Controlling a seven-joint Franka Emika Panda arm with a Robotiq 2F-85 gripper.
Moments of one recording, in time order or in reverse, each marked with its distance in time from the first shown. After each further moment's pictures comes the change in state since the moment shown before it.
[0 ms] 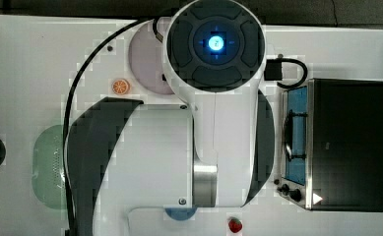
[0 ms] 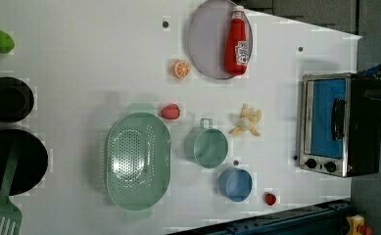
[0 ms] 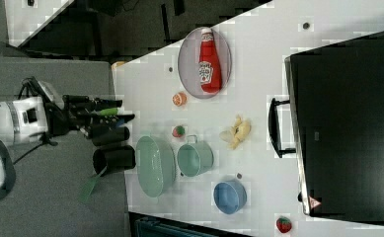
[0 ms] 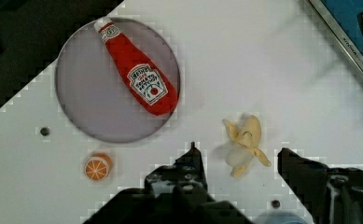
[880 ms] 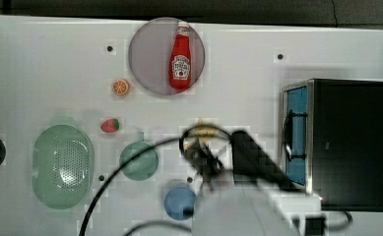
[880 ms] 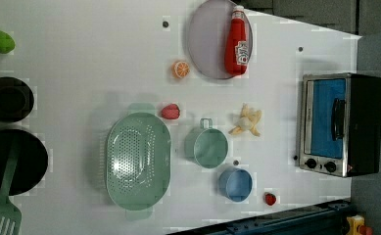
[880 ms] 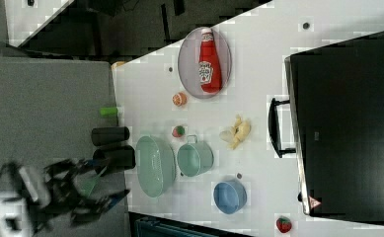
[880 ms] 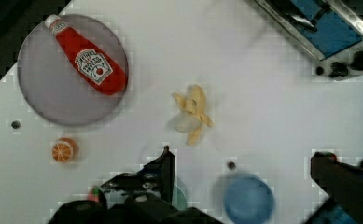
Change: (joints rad) arm -0.031 -0.449 -0.023 -0.347 -0.023 -0.027 0.062
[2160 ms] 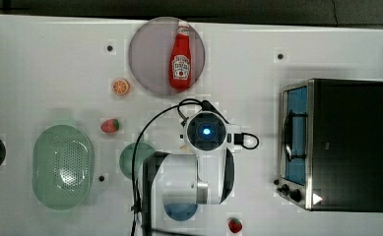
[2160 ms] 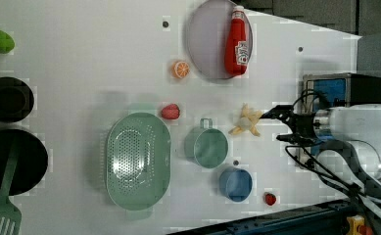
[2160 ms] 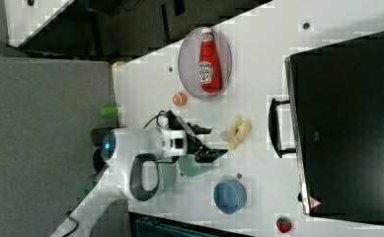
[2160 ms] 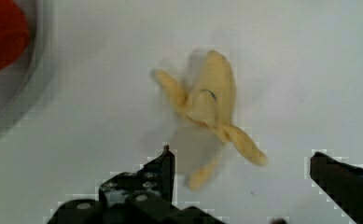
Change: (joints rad) arm 0.013 0.628 0.002 -0.312 0.016 0.738 0.020
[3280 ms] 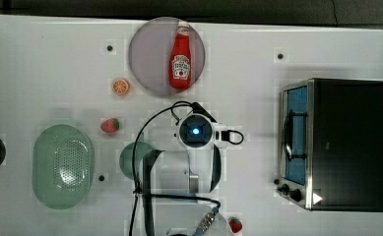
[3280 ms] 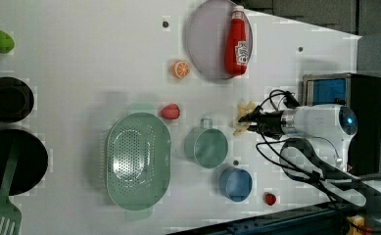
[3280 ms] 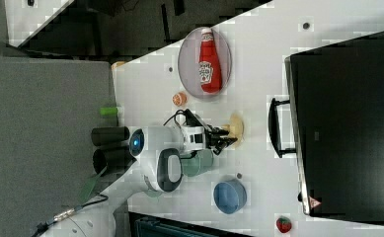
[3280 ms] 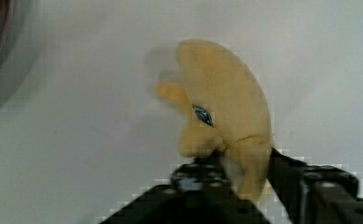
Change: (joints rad) arm 0.007 0.213 0.028 0.006 -0.001 0.231 0.002
